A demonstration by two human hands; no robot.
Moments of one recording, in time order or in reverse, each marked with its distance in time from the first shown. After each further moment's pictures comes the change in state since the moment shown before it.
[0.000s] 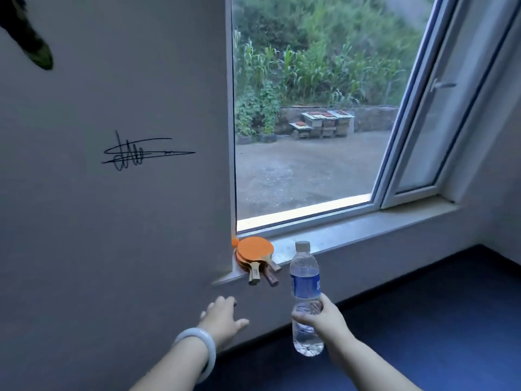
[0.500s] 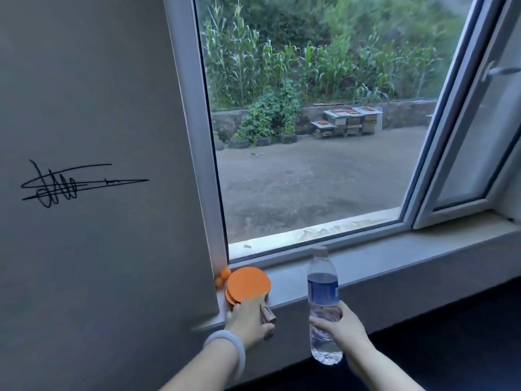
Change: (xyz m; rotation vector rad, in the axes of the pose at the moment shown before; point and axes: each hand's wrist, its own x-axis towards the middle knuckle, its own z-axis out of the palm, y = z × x) left_hand 0.184 0.119 -0.006 -0.007 0.043 -0.016; right_hand 0.207 -0.017 -0.075 0.024 -0.011 0.003
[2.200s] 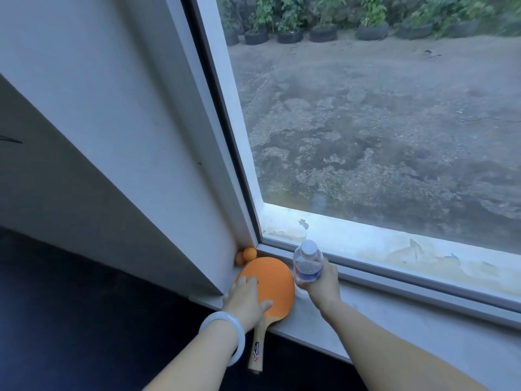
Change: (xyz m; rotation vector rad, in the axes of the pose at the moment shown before) left_hand 0.235 -0.011 0.024 -0.207 0.013 -0.737; right_hand 0.378 0.018 0.145 -0.403 -0.545 0.025
